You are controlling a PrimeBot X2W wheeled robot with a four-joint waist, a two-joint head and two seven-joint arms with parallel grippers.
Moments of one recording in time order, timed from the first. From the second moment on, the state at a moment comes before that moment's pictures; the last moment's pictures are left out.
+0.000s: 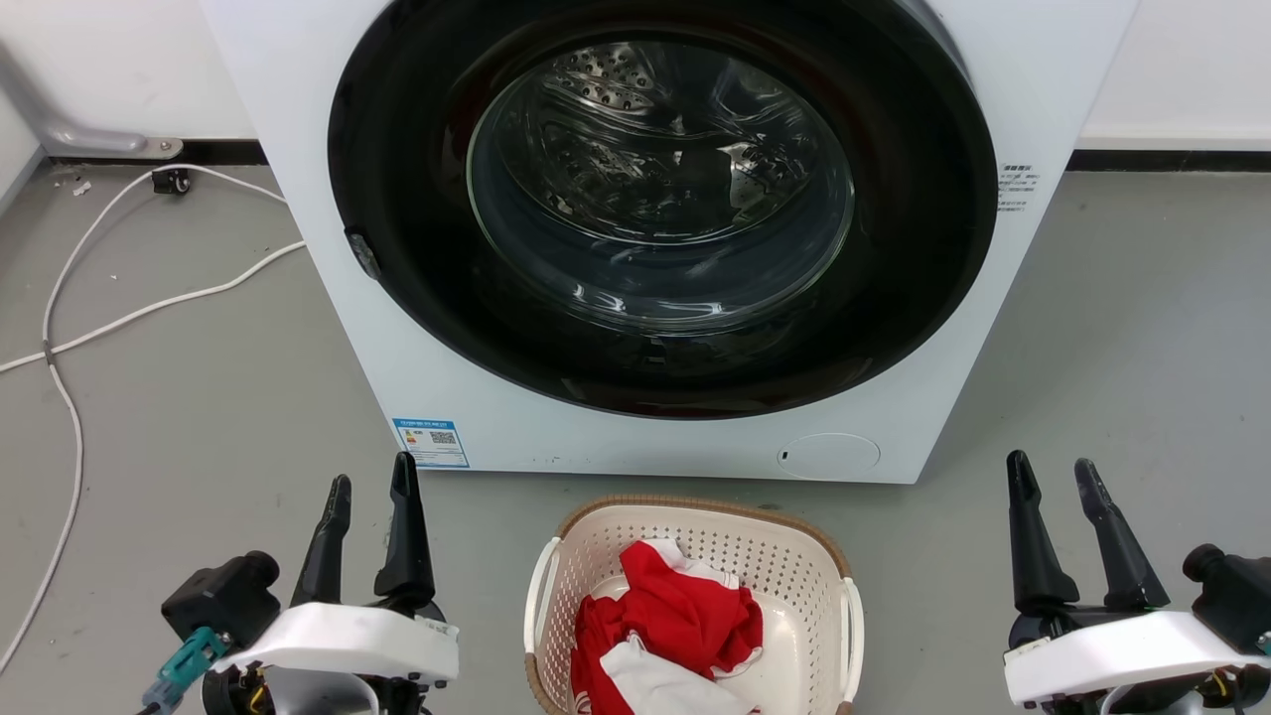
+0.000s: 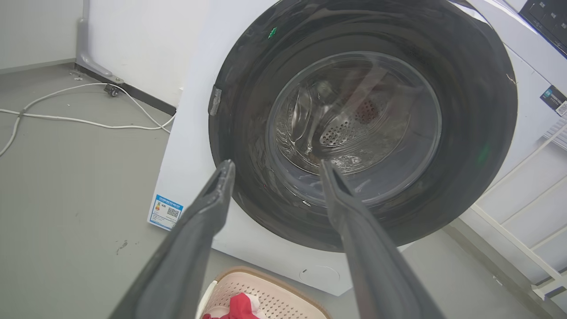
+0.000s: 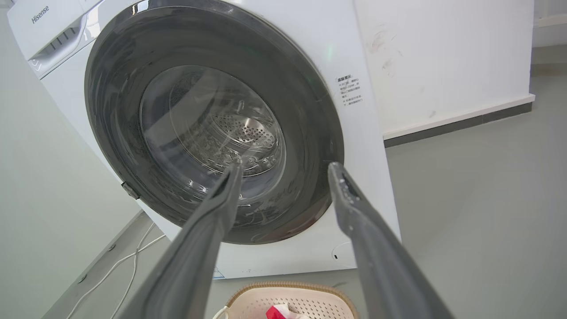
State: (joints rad) left arm 0.00 0.05 -0.05 0.03 -0.56 0.03 -0.15; right arm 0.04 -0.05 -0.01 0.00 0.42 0.13 -0.15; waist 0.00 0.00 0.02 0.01
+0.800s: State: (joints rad) left arm 0.02 0.05 -0.08 0.02 -0.32 0.01 -0.21; right arm 0.07 -0.05 0.00 -0.03 0.18 0.13 -0.20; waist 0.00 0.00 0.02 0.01
